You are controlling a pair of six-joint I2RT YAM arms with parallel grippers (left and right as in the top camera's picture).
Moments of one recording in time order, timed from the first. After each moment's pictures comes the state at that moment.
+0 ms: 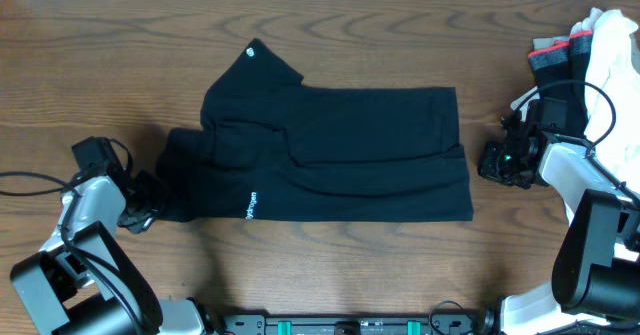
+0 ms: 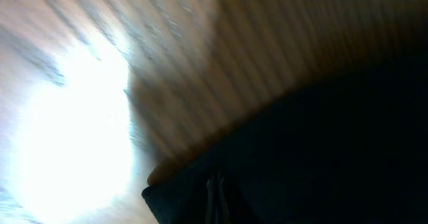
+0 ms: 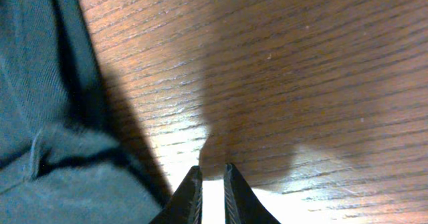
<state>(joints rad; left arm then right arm) 0.51 1.60 0.77 -0.59 0.12 -0.46 -0.21 1.72 0.88 -0.51 -0.21 0.15</state>
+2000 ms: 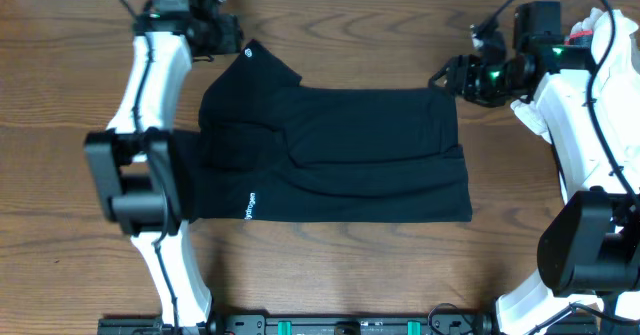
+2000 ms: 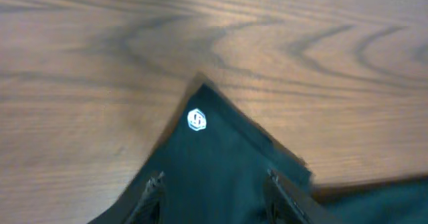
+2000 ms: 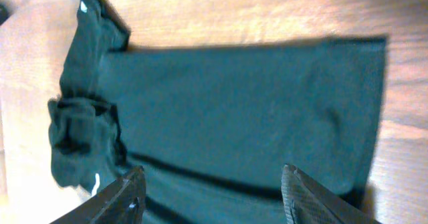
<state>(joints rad) 0.00 2.20 1.85 -0.62 0.27 -0.06 -0.02 1.81 1.52 -0.89 -0.55 0.17</state>
